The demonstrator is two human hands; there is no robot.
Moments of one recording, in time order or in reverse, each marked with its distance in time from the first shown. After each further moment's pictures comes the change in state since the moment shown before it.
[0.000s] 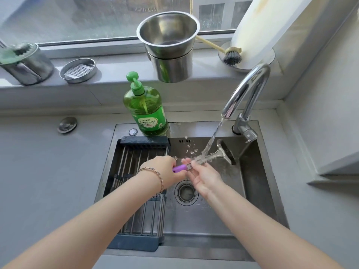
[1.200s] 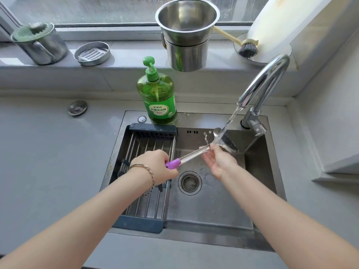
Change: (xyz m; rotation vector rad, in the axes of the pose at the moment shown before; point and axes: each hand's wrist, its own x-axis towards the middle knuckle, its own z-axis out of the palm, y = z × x) left_hand -0.034 -0.036 0.011 -0.104 0.075 -0.079; right_hand -0.003 -0.019 0.002 -0.114 0.218 -0.066
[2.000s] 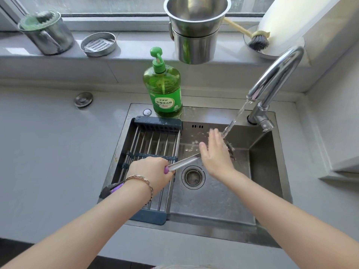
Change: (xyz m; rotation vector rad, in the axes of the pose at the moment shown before) left_hand -0.027 -0.012 0.018 0.163 0.142 0.005; right_hand 0.010 0.026 -0.007 -1.564 -0.176 -0.739
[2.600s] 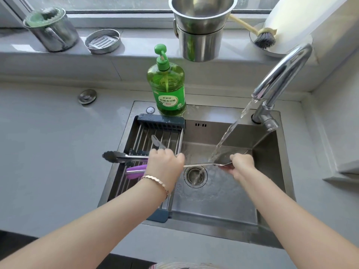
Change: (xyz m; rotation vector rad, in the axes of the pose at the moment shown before) left_hand 0.000 0.022 0.004 0.346 0.219 0.265; right_hand 0.014 0.044 -0.007 1.050 0.205 0.818
